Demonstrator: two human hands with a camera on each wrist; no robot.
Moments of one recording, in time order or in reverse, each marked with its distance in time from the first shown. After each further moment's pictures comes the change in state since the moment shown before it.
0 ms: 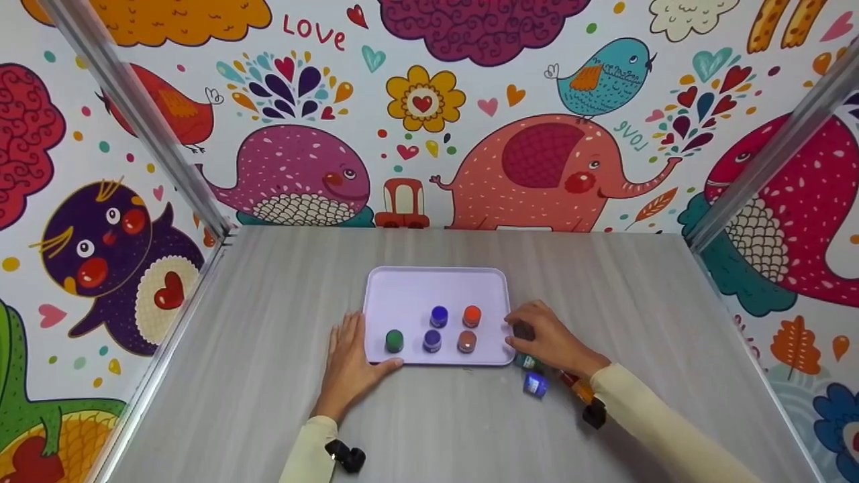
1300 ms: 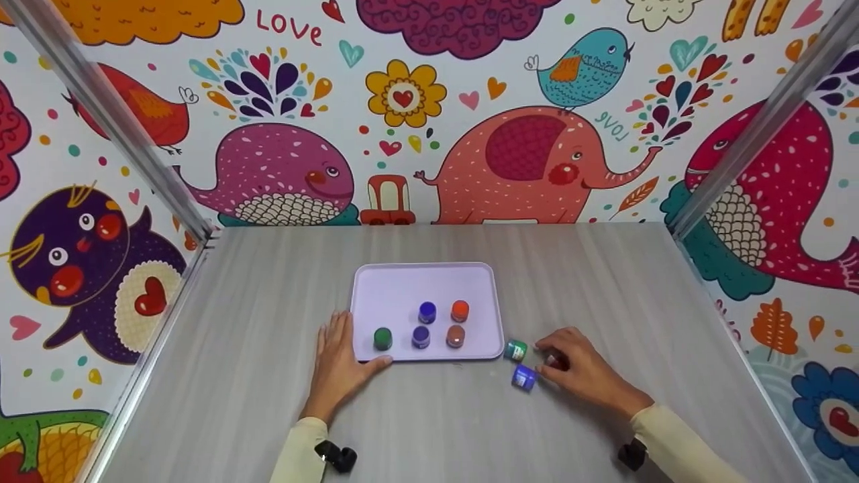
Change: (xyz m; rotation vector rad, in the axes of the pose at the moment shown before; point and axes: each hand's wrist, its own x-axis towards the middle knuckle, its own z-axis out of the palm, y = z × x) left_hand -0.001 0.002 -0.003 0.004 -0.057 -0.065; right_hand -0.095 0.024 -0.006 -0.044 0.127 0.017
